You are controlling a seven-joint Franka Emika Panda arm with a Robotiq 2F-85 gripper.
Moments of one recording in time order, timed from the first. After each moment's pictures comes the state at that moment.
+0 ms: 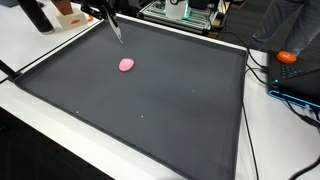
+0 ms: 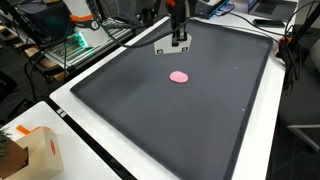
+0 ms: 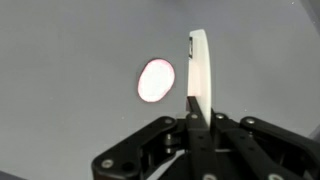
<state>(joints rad) -0.14 0.29 0.04 -1.84 0.13 1.92 -0.89</state>
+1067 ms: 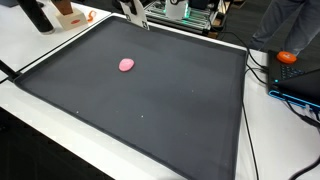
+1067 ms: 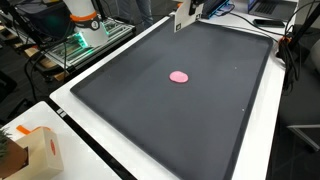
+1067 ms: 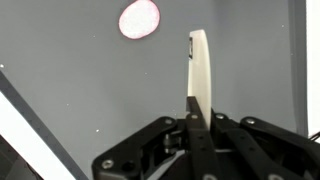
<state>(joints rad) -0.02 0.15 0.09 -1.87 0.08 1.92 -1.19</state>
